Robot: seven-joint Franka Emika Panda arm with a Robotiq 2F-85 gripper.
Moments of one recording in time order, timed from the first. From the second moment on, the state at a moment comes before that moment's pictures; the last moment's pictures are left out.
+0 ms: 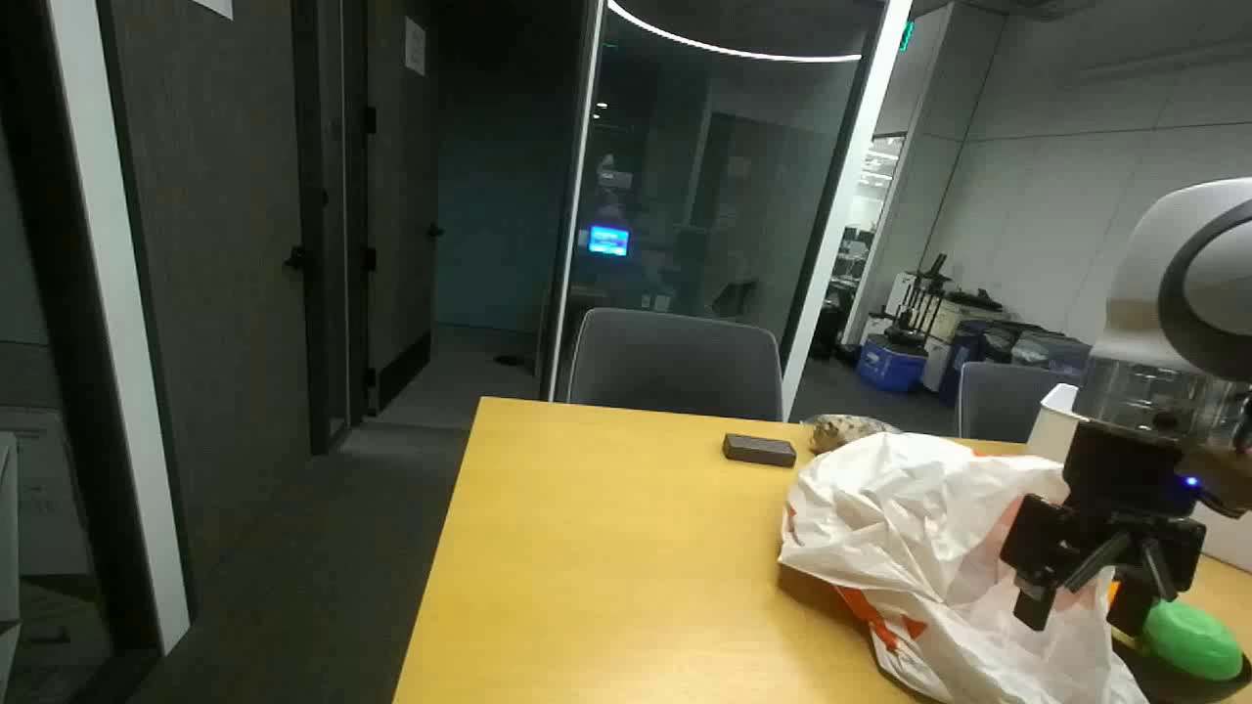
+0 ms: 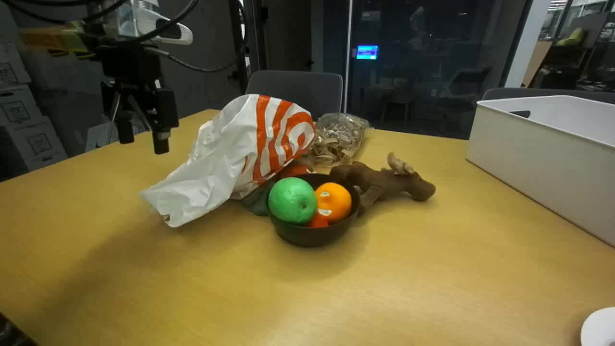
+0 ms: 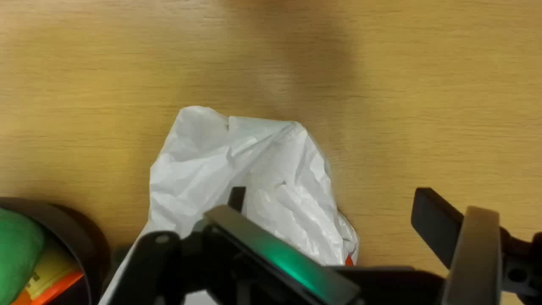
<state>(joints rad) 0.07 -0.34 0.11 -2.48 0.06 2.00 0.12</state>
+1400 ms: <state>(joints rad) -0.18 -0.28 -0.12 -2.50 0.05 2.02 0.28</state>
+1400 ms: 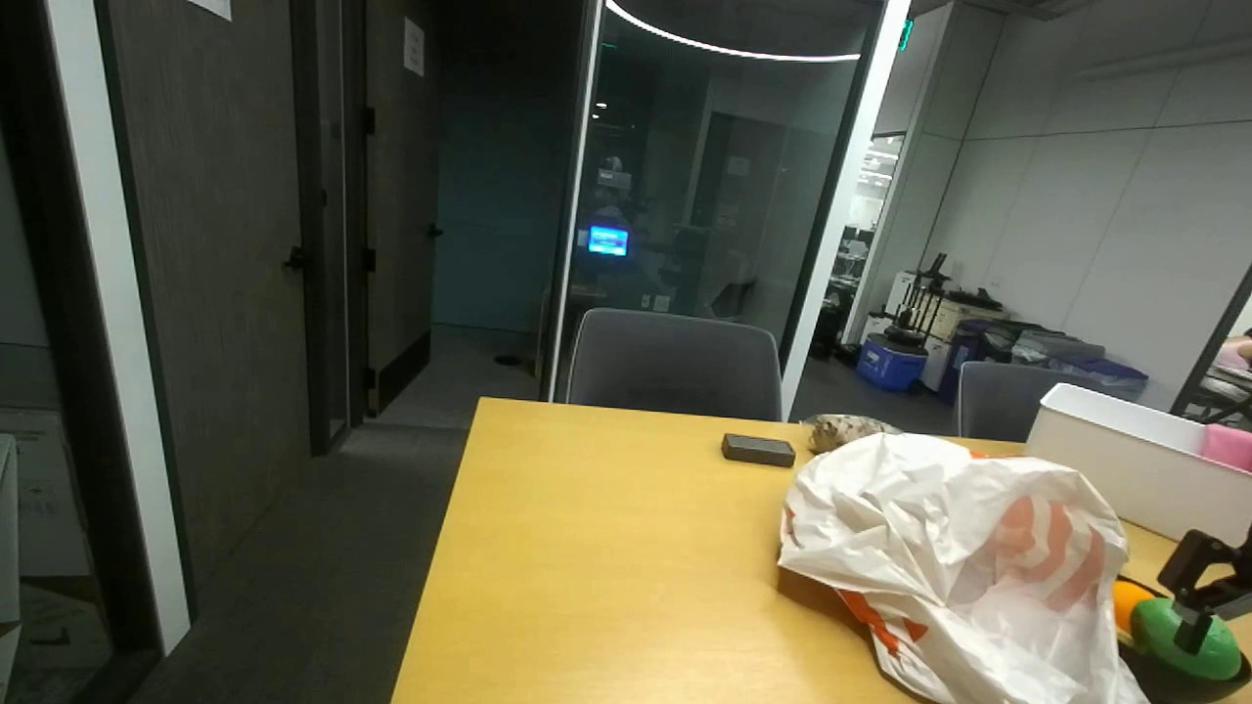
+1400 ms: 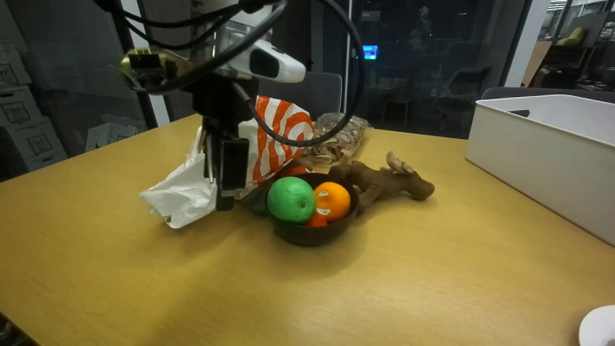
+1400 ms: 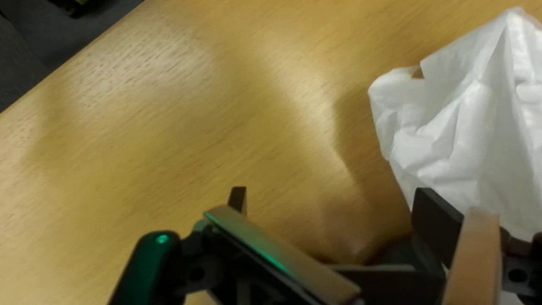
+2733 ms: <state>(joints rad) -0.22 -0.10 -0.05 -2.52 -0.37 2.48 0.68</state>
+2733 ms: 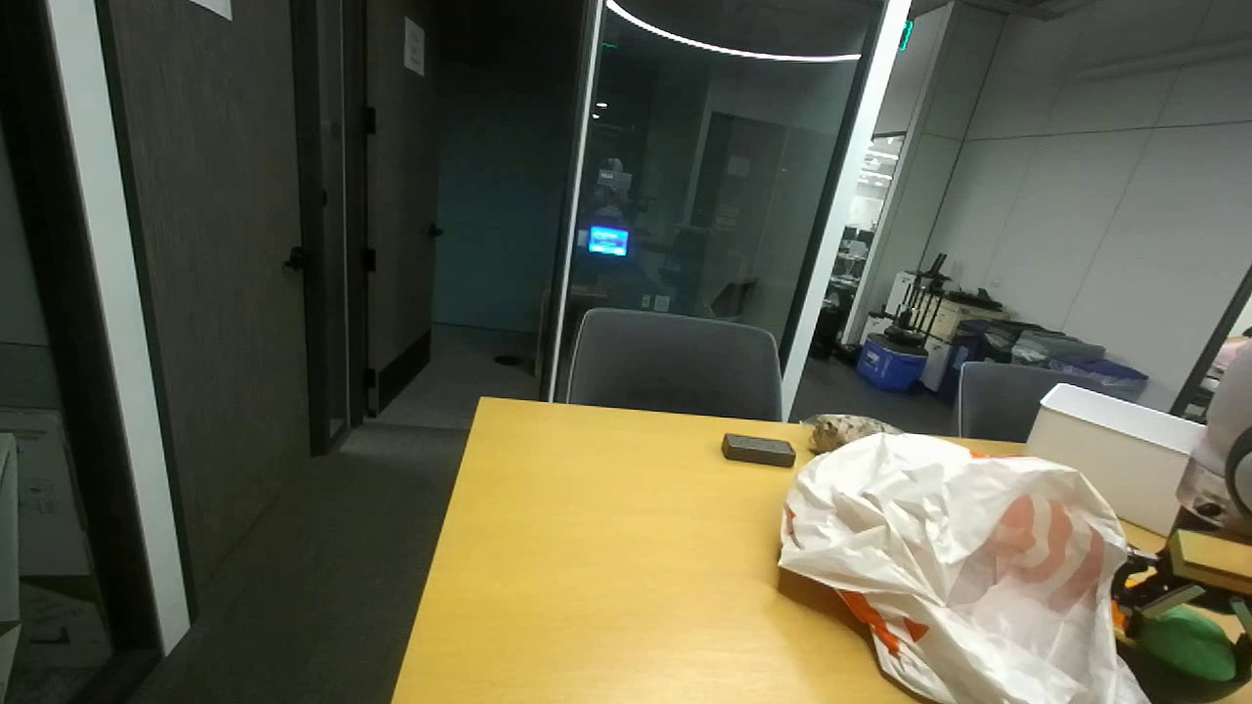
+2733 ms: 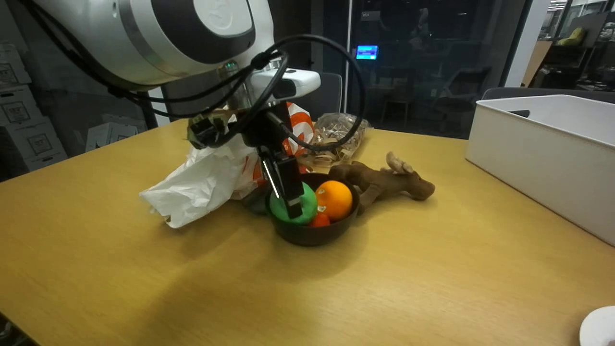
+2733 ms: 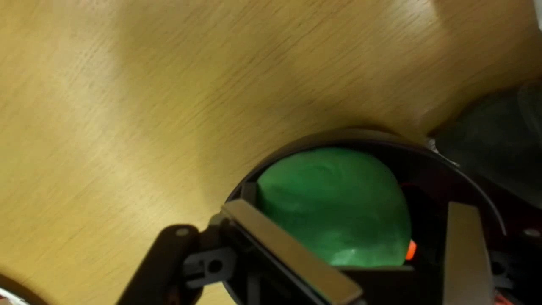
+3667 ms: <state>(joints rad) -0.16 -0.43 -0.08 -2.57 -0.08 2.30 0.34</state>
